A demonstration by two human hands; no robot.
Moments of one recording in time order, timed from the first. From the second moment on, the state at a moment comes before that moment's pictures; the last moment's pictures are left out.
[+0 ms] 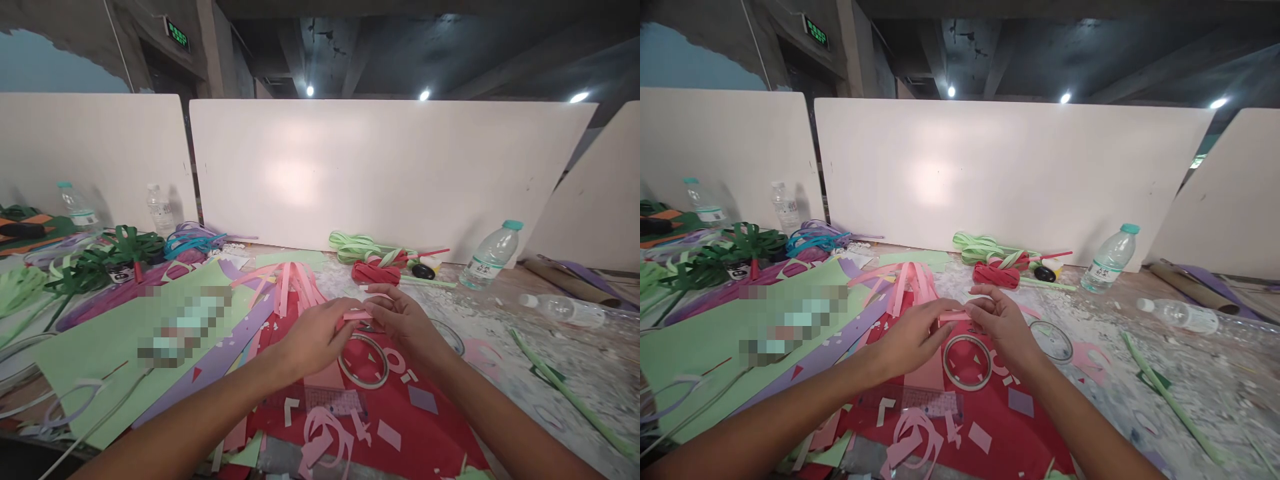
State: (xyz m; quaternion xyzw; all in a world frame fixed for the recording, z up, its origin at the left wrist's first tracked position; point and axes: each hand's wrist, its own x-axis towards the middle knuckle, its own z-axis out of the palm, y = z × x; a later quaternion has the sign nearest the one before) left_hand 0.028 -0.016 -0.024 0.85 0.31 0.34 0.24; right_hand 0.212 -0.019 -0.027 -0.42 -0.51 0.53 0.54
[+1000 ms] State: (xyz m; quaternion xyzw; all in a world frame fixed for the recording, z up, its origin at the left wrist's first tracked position) left_hand 0.032 -0.005 -0.025 0.72 0.39 0.44 0.37; right_hand 0.202 -0.030 -0.030 -0.50 -0.70 0.20 0.47
